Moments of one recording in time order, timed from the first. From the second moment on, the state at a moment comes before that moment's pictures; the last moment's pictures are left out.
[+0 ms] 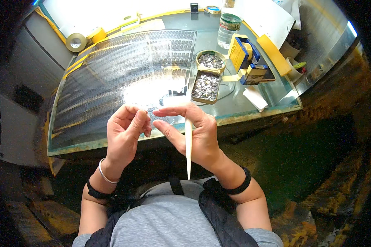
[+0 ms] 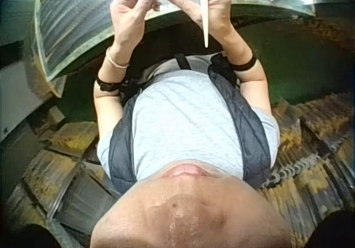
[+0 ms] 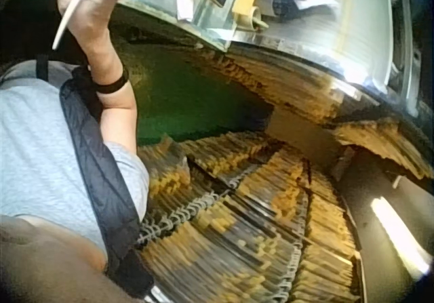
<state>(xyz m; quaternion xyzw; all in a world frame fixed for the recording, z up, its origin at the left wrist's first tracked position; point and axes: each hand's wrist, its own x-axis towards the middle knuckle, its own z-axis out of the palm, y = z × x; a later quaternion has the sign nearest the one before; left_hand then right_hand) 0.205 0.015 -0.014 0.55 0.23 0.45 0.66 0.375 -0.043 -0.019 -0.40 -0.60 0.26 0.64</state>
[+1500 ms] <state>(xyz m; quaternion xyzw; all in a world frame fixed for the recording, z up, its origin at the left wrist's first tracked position) 0.207 -0.003 0.014 0.78 0.27 0.39 0.40 0.368 -0.062 -0.015 -0.47 -0.59 0.09 0.64</state>
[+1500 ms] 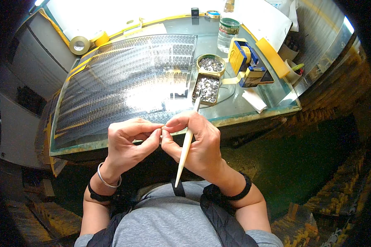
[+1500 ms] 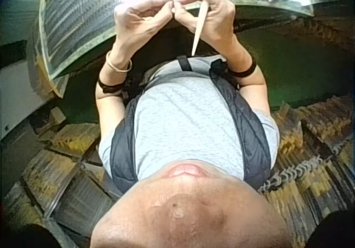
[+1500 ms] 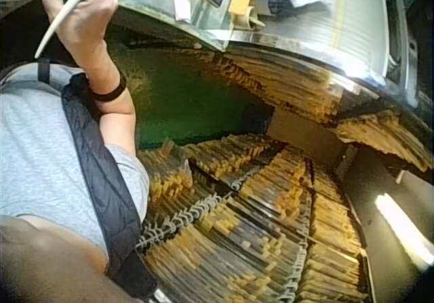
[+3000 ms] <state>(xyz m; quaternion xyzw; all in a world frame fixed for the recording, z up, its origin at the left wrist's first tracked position) 0.194 0.014 0.005 0.41 0.28 0.26 0.83 0.389 -0.068 -0.013 -0.40 -0.41 0.37 0.73</state>
